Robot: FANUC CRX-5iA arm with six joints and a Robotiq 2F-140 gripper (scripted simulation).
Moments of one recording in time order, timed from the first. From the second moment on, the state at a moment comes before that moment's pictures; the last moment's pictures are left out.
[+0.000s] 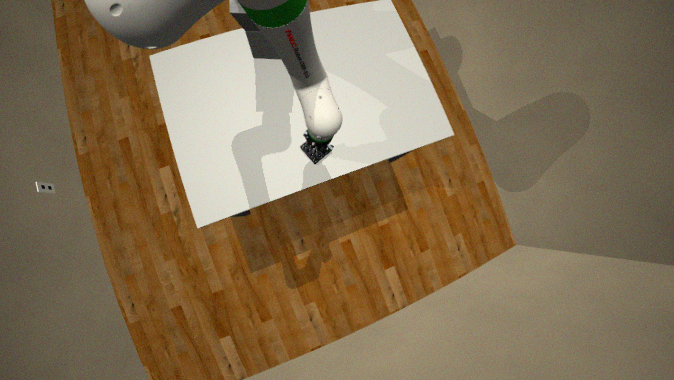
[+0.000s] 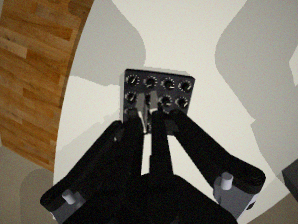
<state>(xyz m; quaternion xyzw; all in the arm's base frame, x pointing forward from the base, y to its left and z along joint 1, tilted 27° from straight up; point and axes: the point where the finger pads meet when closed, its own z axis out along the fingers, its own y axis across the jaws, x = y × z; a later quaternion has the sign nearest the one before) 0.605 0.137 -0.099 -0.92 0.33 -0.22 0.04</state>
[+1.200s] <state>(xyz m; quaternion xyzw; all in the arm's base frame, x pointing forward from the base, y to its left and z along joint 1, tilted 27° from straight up) 0.605 0.137 -0.099 -0.84 0.49 -0.22 0.08</state>
